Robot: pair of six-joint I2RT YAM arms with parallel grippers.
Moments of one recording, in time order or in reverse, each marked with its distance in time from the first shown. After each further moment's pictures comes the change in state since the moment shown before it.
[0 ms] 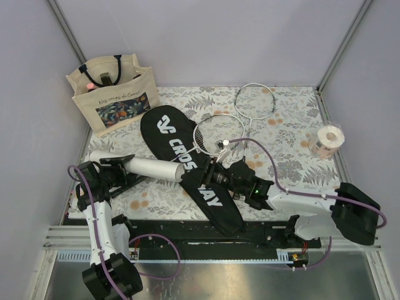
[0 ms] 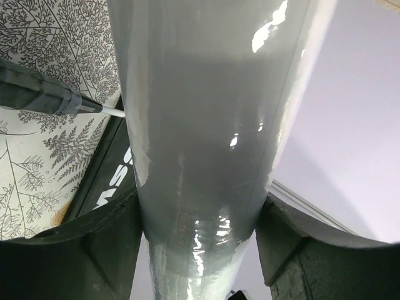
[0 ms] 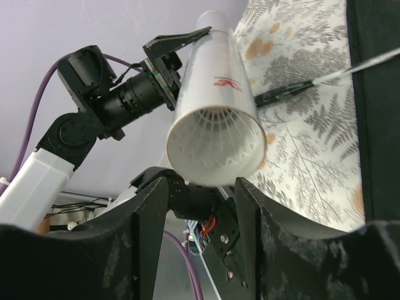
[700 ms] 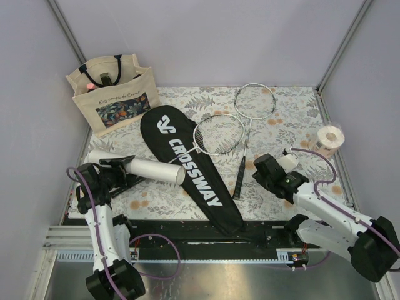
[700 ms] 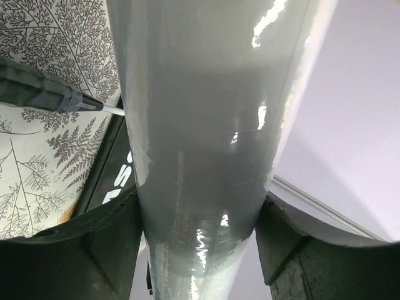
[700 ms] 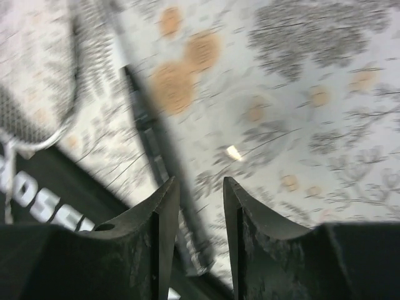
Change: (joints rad) left arm 0.000 -0.051 0.002 -0.032 -0.013 0.027; right arm -0.381 -0.386 -0.038 -1.194 0.493 0.280
